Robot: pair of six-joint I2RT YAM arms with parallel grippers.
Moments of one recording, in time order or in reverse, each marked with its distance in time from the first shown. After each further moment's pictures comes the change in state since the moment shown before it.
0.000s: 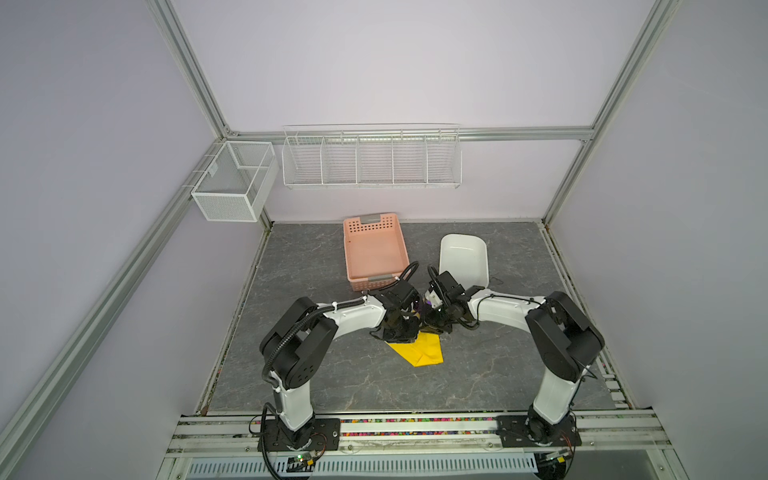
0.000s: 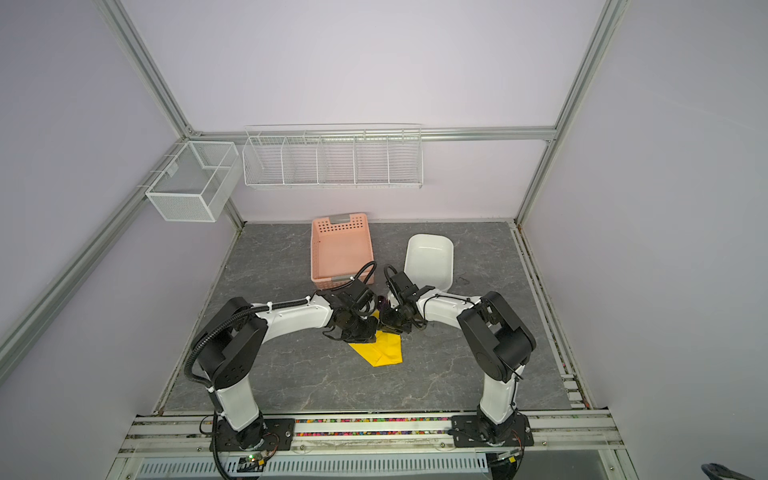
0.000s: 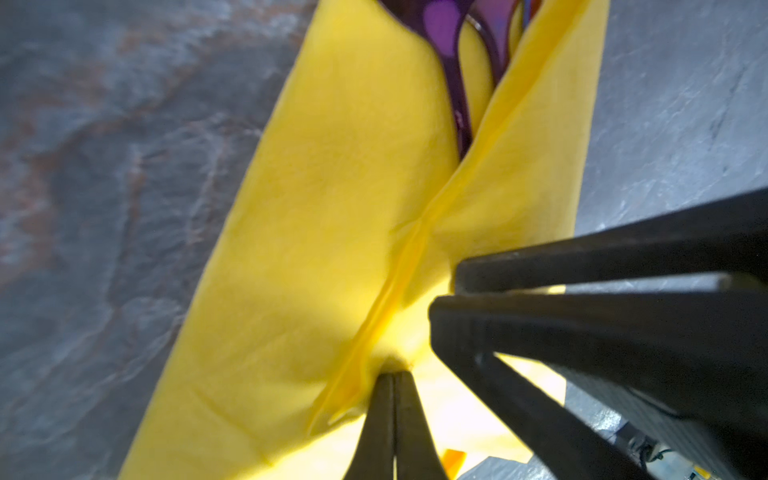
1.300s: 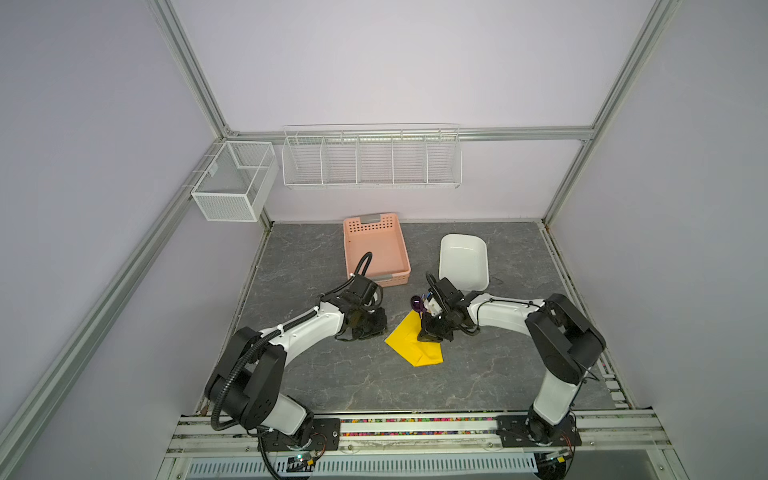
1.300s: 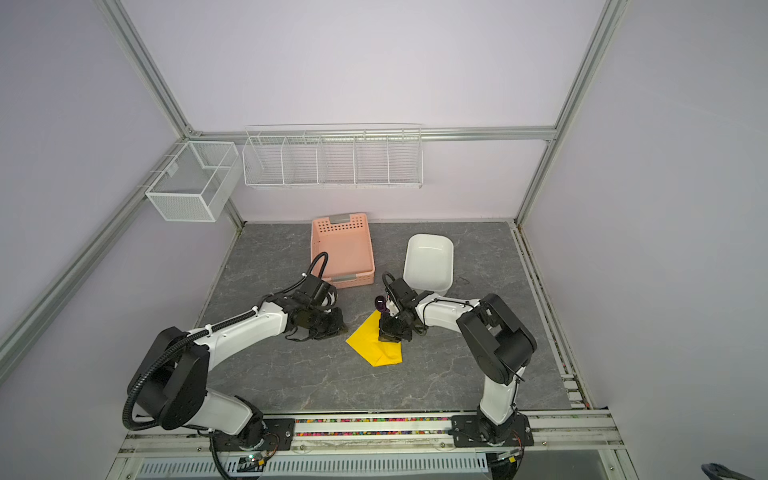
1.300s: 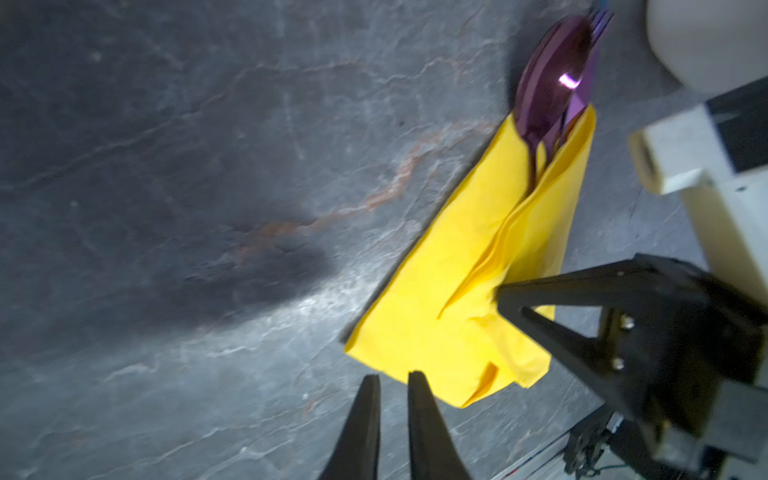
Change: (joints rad) left arm 0.254 -0.348 -0.272 0.021 0.059 -0.040; right arm 0.031 -0.006 -0.048 -0.018 -0.042 -0.015
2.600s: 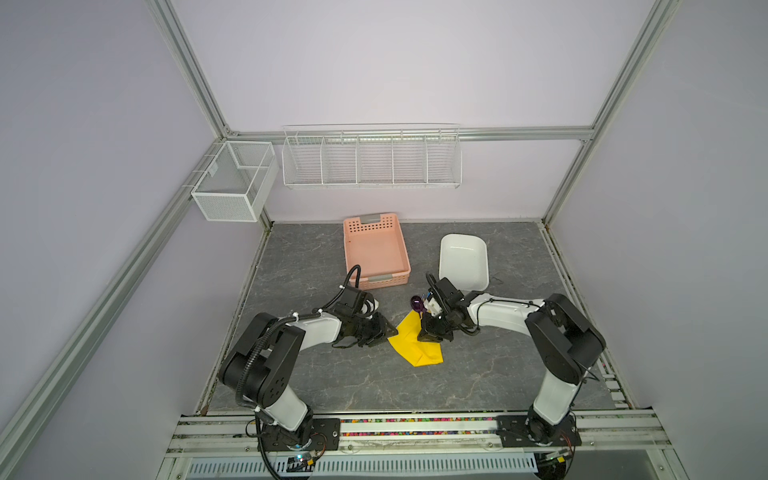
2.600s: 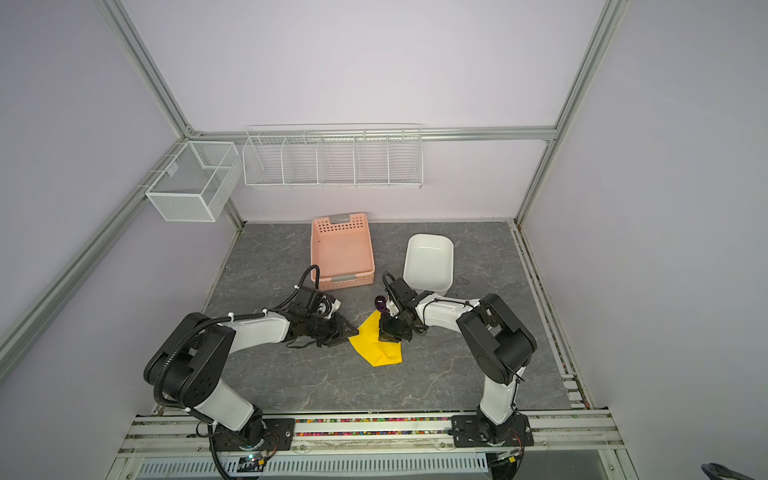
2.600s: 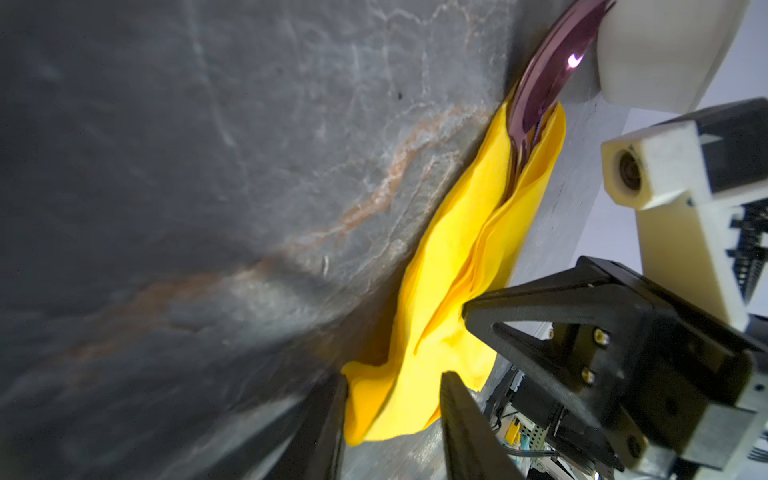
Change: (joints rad) left arm 0.061 0.134 -0.147 0.409 0.282 -0.113; right arm 0.000 0.000 0.000 0.000 -0.001 0.000
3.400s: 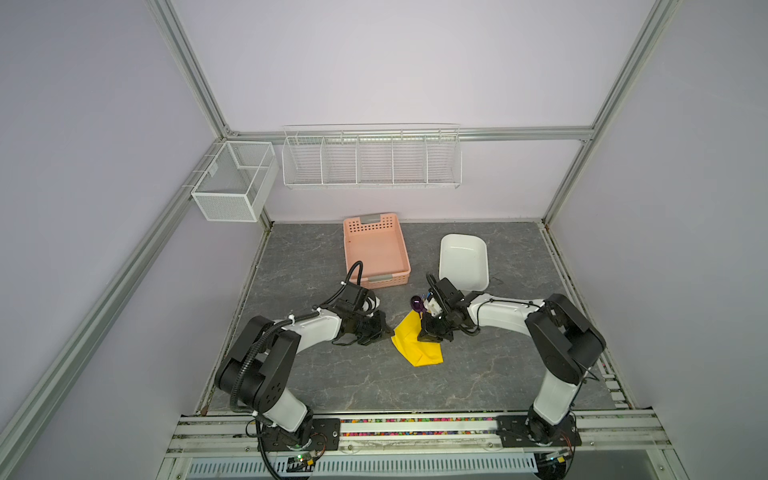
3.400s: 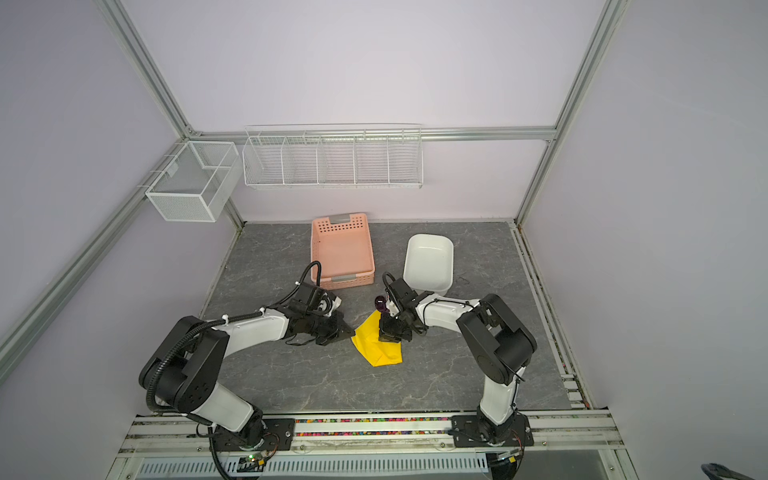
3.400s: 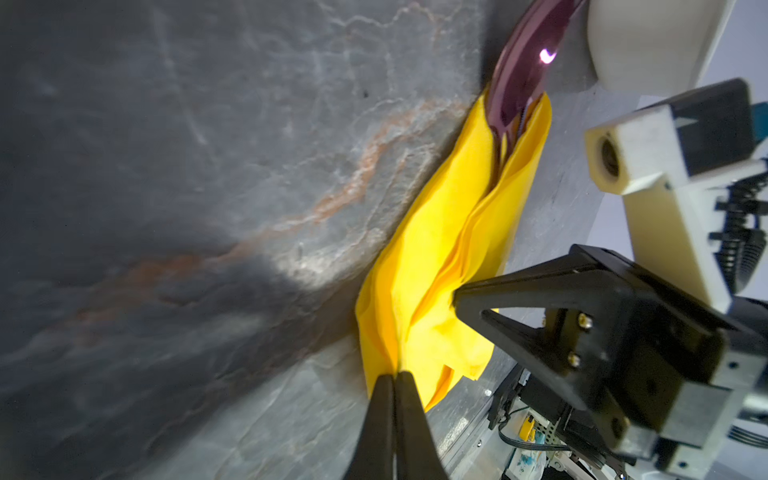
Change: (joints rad) left arm -0.024 -0.034 0.056 -0.098 -0.014 0.038; right arm 0.000 0.000 -0.005 0.008 -0.004 0.000
